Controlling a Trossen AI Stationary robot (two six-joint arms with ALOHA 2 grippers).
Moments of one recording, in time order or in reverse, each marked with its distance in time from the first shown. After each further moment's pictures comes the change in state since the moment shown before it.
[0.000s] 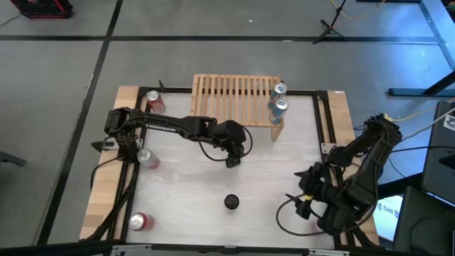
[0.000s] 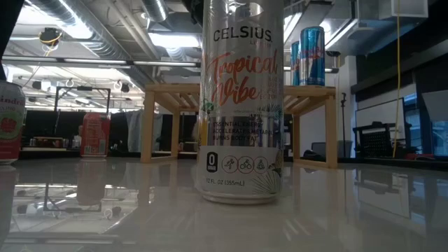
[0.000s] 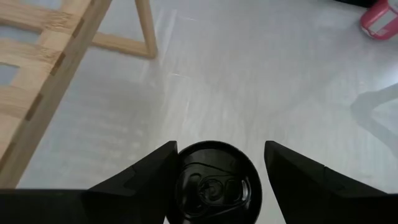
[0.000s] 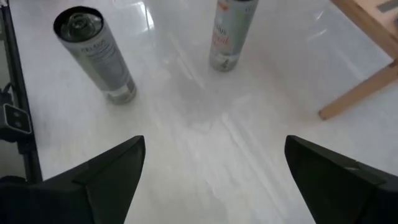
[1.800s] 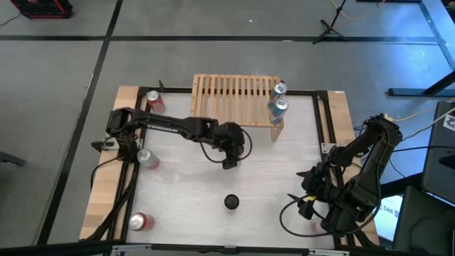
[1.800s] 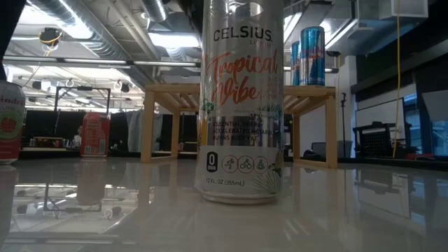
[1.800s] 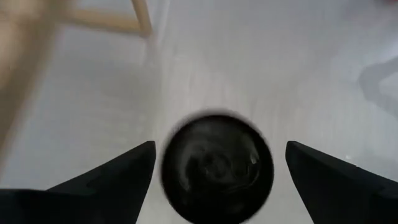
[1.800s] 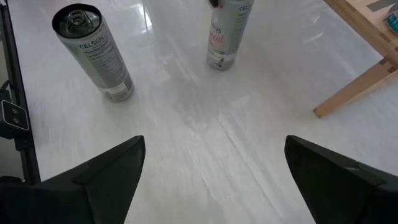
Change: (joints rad) left arm 0.011 0.009 -0.006 -0.059 0.022 0.061; right arm 0.027 0.000 0.000 -0.036 0.015 0.039
